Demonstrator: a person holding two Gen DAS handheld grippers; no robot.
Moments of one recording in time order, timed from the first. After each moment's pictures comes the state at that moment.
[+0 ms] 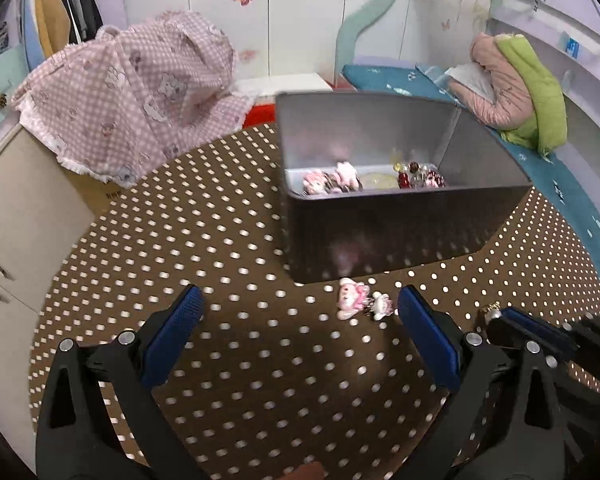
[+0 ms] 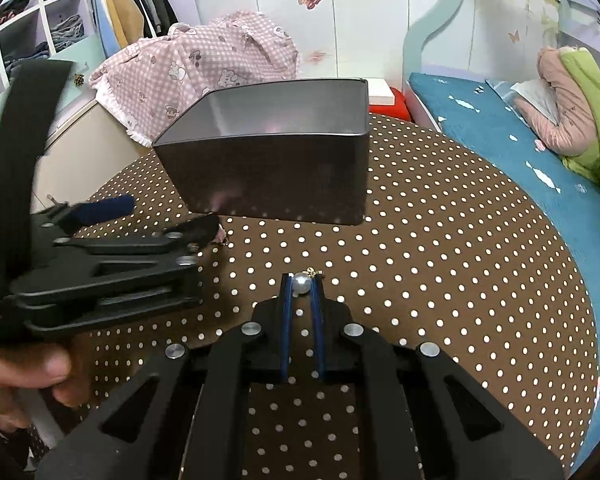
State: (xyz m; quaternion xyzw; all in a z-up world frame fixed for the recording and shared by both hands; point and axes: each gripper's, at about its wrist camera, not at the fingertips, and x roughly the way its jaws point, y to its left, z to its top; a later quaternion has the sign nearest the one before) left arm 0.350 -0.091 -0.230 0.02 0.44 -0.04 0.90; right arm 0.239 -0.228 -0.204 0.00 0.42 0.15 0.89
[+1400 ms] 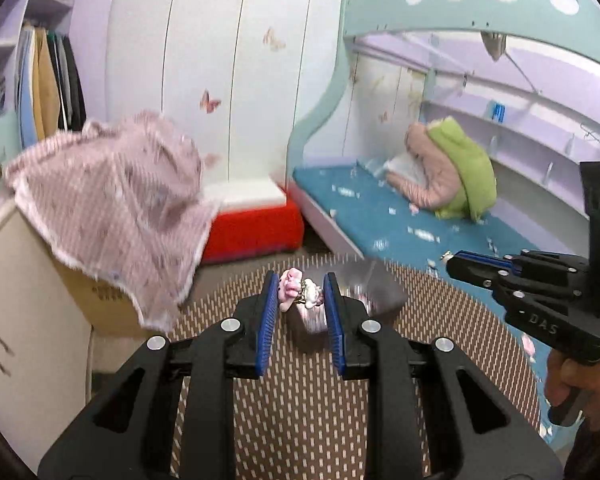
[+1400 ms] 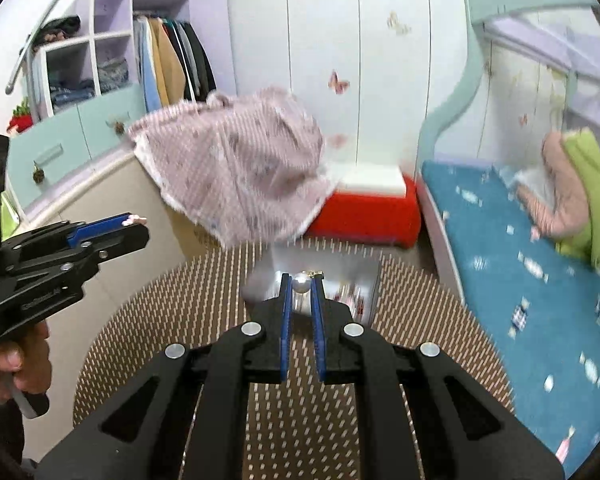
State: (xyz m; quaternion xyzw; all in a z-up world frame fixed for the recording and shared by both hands) left arm 0.267 -0.026 -0.048 0.01 0.26 -0.15 0.95; right arm 0.231 -0.211 -0.048 -0.03 0.28 0.19 0.94
